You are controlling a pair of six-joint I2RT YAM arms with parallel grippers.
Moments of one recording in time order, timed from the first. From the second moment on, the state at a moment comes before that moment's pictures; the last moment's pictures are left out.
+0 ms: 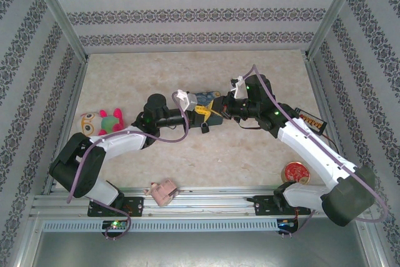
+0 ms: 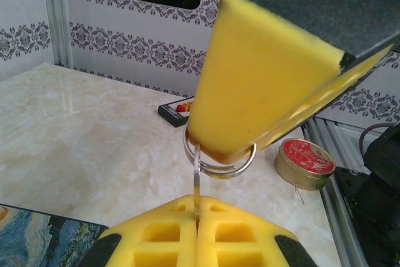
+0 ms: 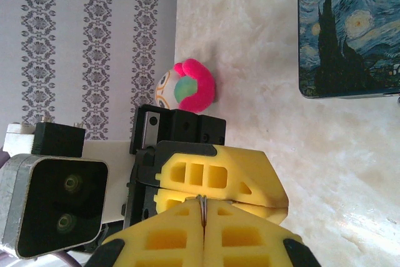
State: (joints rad) left arm -0.56 1.50 0.74 0.66 0.75 -0.07; right arm 0.51 1.21 1.04 -0.38 -0.59 0.99
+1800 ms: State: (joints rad) left arm -0.56 1.37 1.30 -0.89 0.76 0.70; right arm 0.69 1.13 1.01 -0.34 -0.65 0.20
